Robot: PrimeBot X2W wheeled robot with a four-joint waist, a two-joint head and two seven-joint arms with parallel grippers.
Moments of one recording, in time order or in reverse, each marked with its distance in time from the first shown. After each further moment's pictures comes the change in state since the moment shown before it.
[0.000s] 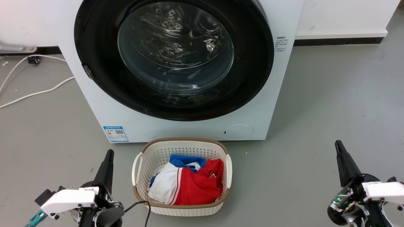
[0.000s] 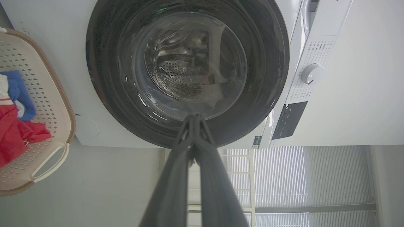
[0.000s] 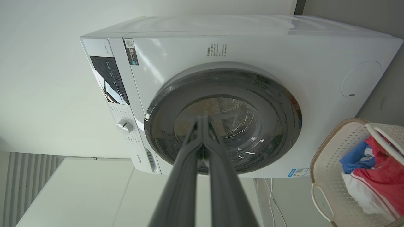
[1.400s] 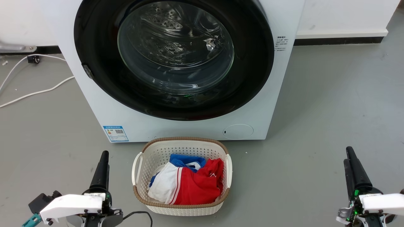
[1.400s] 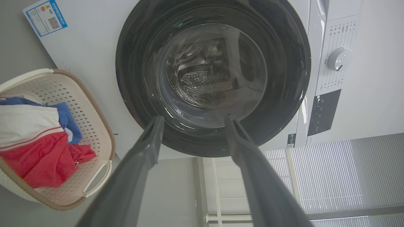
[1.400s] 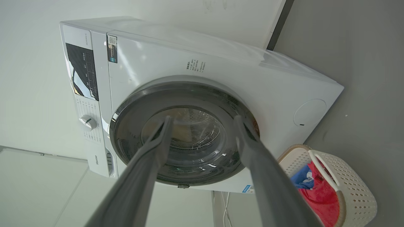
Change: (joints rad) left arm 0.046 -0.005 -0.002 -0.034 0.206 0.026 -0.078; right arm 0.069 0.007 -0.032 -0.032 -0.235 -0.002 -0.073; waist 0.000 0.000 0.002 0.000
